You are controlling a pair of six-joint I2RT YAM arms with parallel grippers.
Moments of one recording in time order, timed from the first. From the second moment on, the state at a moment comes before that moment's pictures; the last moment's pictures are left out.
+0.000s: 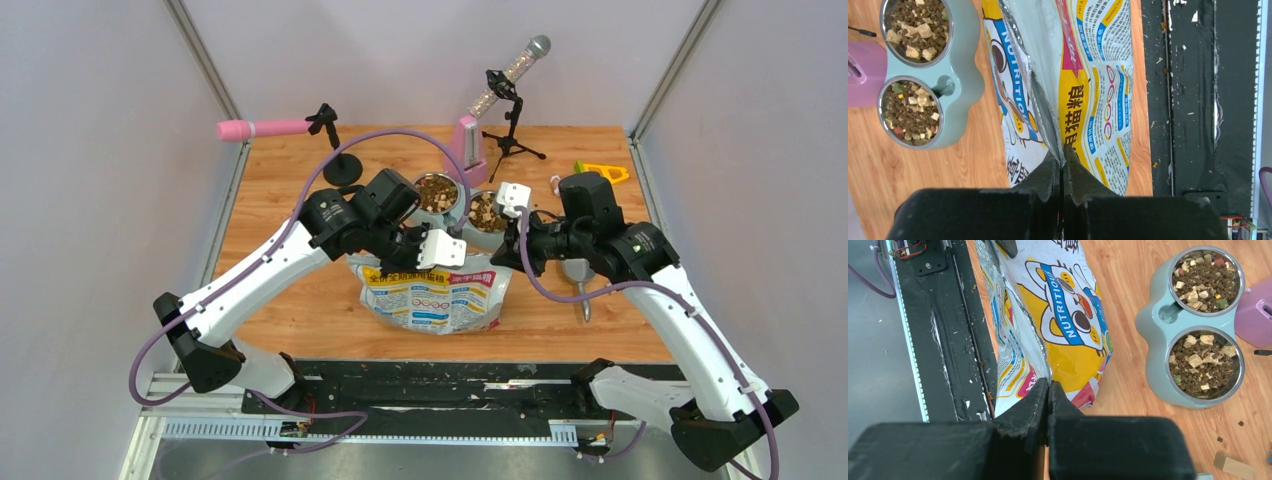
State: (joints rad) left arm -0.89 1.41 1.59 -1.15 0.36 0.78; right arm 0.50 1.06 1.30 -0.94 -0.63 -0.46
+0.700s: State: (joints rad) left arm -0.89 1.41 1.62 -1.15 0.36 0.58; right arm 0.45 1.16 1.34 -0.96 -0.68 -0.60
